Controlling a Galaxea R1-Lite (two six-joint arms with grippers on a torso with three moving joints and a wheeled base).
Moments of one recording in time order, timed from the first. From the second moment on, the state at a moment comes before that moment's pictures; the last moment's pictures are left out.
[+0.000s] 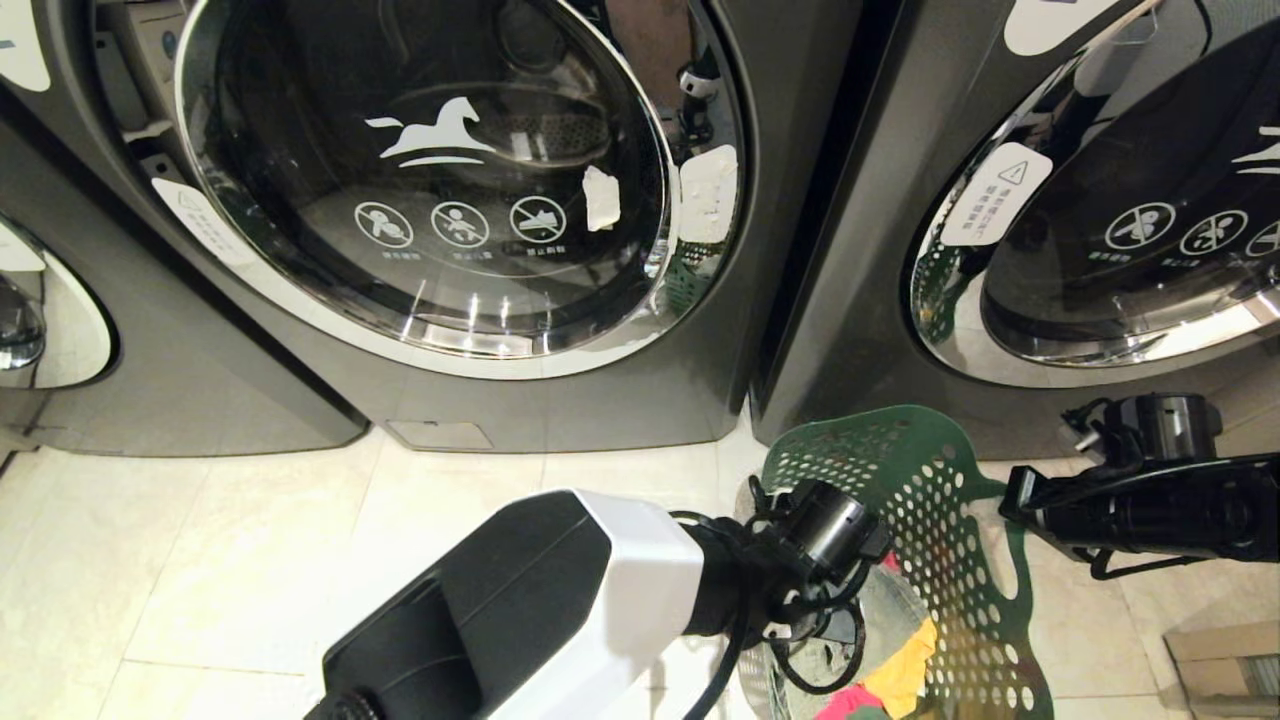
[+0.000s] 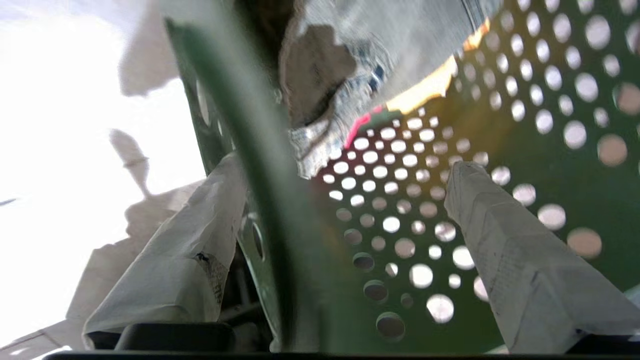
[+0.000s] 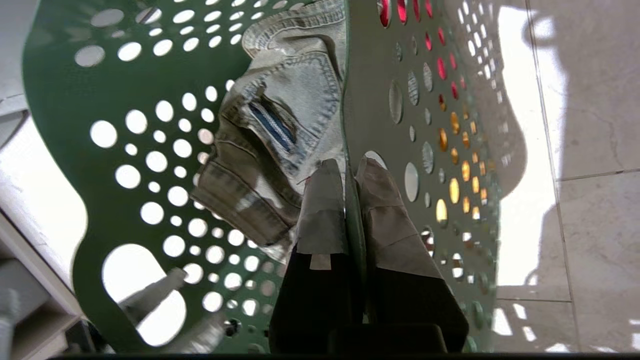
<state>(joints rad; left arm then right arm) -1.00 2.57 -1.88 0.18 0.20 -0.56 -0.19 1.99 -0.84 -0.42 0.42 0.42</state>
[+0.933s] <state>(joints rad) -0.98 2.48 -1.88 0.10 0.09 -0.66 -0.21 2.04 -0.86 -0.41 0.42 0.35</state>
